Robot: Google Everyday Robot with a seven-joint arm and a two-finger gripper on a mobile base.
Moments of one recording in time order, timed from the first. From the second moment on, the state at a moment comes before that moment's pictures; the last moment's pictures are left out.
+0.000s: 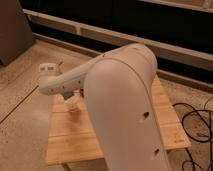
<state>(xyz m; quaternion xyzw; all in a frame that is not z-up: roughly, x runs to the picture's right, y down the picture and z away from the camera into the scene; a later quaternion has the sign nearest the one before) -0.241 -0.026 0.813 -0.04 -0.03 0.47 0.88</state>
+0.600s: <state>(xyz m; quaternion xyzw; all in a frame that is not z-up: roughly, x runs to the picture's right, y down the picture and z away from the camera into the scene) -0.239 -0.026 0.817 -0.04 -0.03 0.47 0.88</state>
